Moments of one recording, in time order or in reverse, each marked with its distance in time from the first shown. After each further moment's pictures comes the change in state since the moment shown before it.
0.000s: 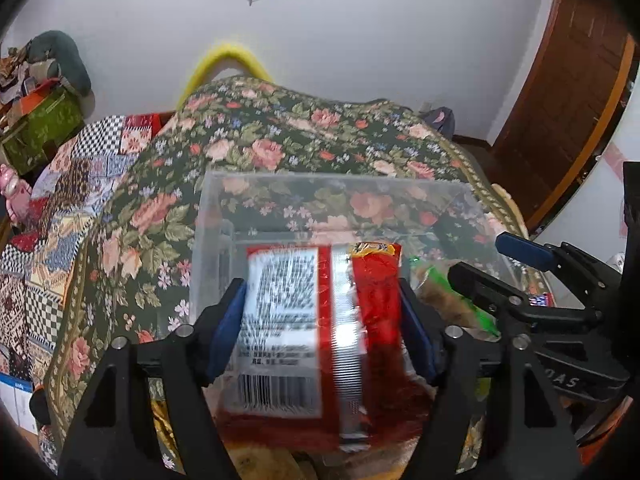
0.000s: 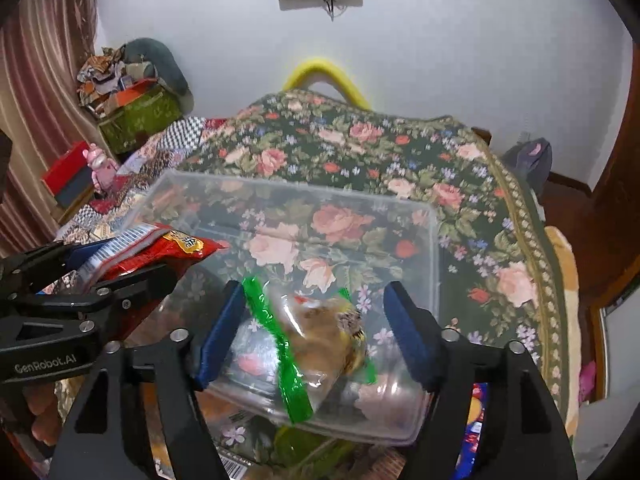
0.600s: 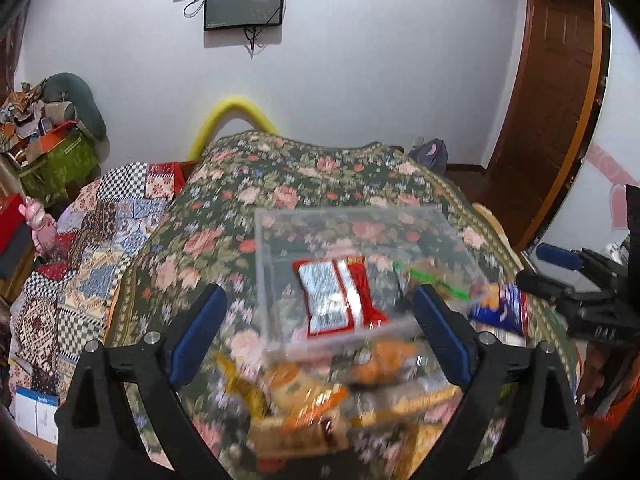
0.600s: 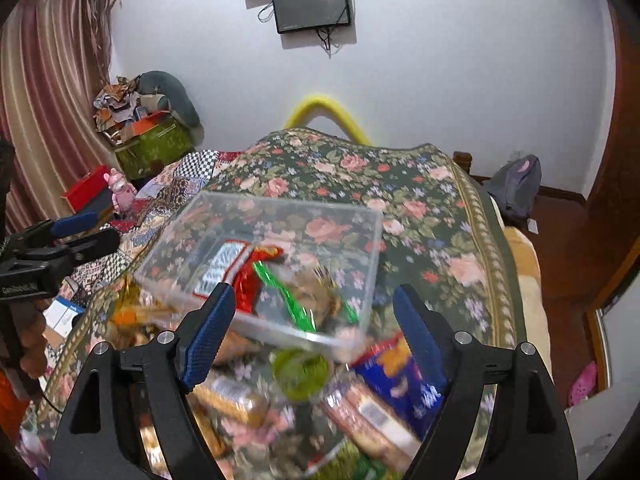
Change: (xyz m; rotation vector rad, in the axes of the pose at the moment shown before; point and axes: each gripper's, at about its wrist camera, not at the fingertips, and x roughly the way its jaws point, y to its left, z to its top) left arm -0.097 0.012 -0.034 0.061 -0.147 0.028; right arm -0.075 -0.022 -0.040 0.023 -0.083 0.011
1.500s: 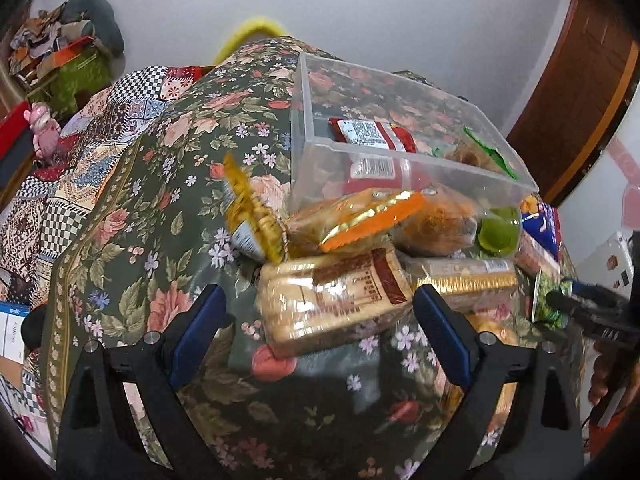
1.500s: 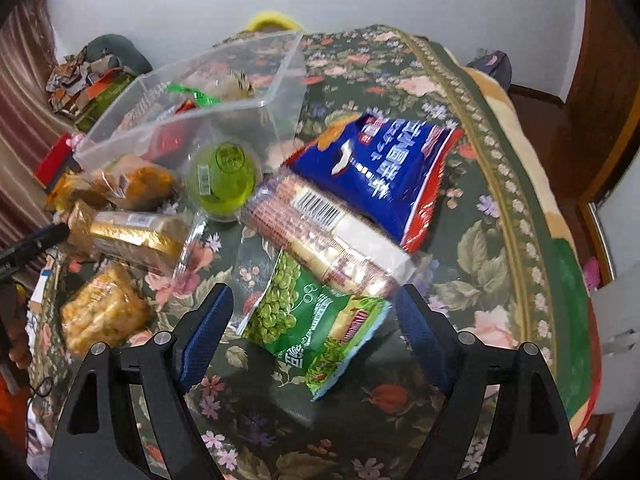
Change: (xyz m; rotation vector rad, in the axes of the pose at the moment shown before) left arm 0.038 0.027 -0.106 -0.144 0.193 0.007; right arm 0.030 -0.036 -0.112 0.153 0.270 -0.059
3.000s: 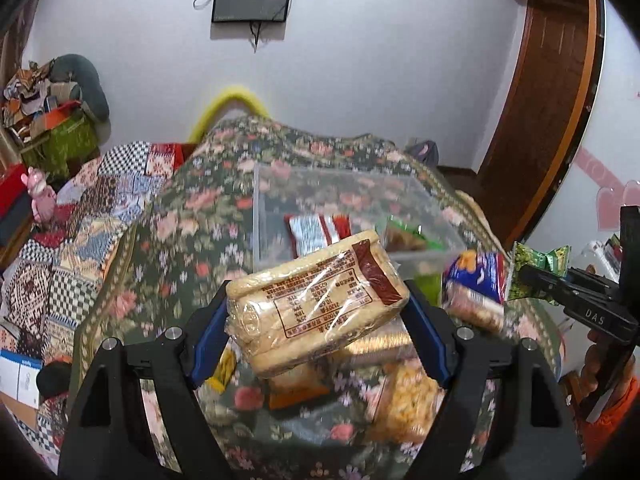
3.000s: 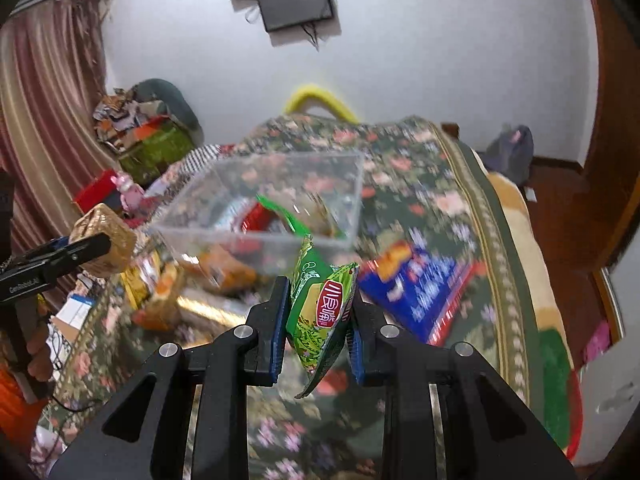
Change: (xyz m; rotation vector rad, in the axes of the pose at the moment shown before) left arm -0.083 -0.042 0.038 0.098 -0.215 -0.051; right arm -0.080 0.038 0.043 -0.093 -0.300 0.113
